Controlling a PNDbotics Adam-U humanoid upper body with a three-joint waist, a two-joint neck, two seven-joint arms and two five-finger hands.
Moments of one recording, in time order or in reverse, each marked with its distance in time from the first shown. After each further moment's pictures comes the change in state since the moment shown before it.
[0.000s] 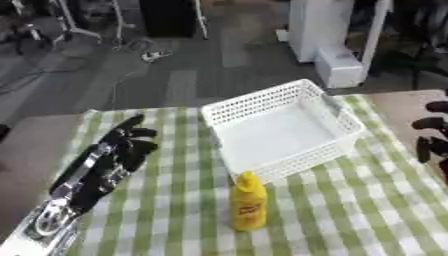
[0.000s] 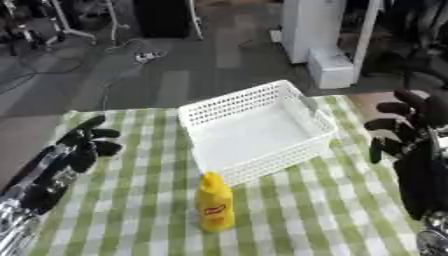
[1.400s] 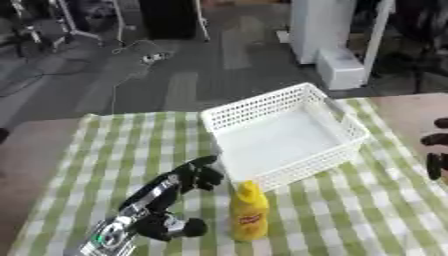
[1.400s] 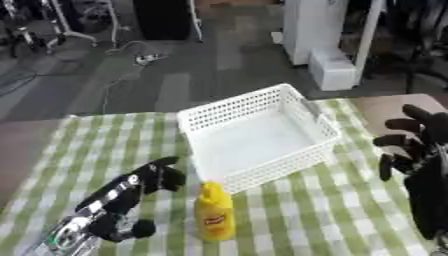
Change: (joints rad) left arm -0.124 -0.096 -0.146 0.109 -0.066 -0.093 -0.139; right arm -0.001 0.005 0.000 0.000 0.017 0.011 -0.008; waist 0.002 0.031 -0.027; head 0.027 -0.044
